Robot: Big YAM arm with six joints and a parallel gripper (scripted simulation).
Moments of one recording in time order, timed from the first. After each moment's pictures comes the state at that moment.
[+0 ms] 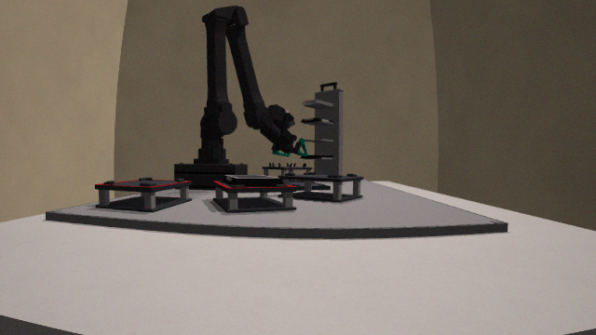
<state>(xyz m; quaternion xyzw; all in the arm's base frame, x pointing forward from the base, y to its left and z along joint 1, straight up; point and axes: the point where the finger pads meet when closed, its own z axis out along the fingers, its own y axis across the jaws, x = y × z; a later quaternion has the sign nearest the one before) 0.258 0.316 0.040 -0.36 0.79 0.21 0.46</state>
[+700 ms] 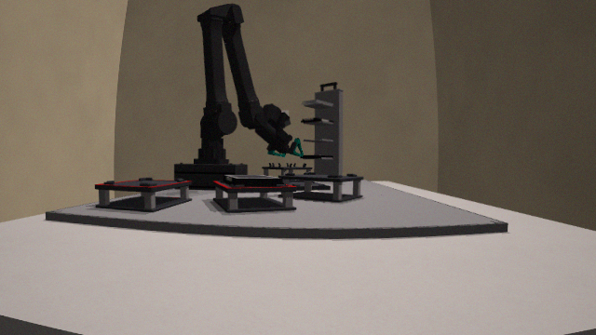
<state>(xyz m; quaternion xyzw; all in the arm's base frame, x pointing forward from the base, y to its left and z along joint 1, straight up) 0.242 0.296 0.038 -0.36 0.79 0.21 0.46</state>
